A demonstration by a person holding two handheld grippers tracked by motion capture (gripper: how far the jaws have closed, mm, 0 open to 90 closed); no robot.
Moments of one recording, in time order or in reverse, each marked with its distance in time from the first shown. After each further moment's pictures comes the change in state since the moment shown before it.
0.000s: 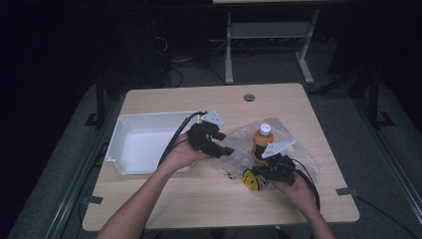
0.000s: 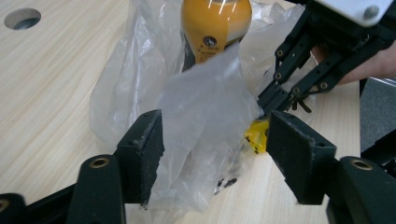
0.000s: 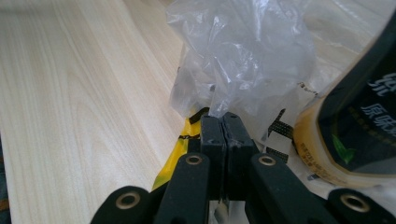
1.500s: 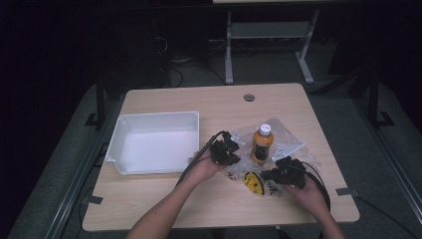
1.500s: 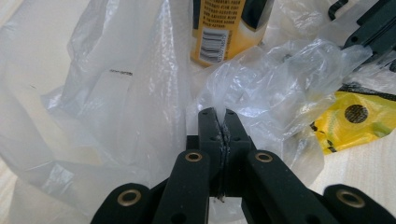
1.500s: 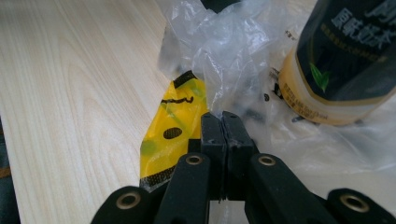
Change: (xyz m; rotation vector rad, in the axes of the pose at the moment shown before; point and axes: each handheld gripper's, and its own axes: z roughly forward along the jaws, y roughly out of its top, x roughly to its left) left arm -0.005 -0.028 0.098 0.200 0.092 0.029; right arm -0.011 -0.025 -0.014 0.059 0.009 0.053
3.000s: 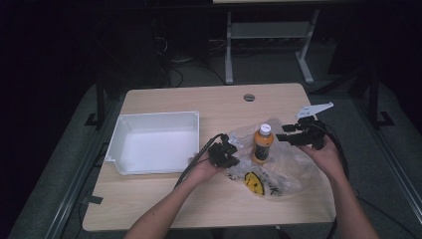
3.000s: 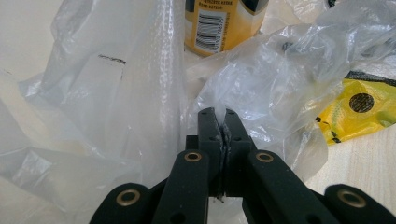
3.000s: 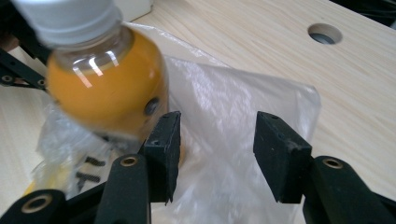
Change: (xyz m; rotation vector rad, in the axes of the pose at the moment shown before) left arm 0.000 -0.010 0.003 -0.014 -0.017 0.003; right arm -0.091 0.047 -0.058 -0.159 -0.161 -0.005
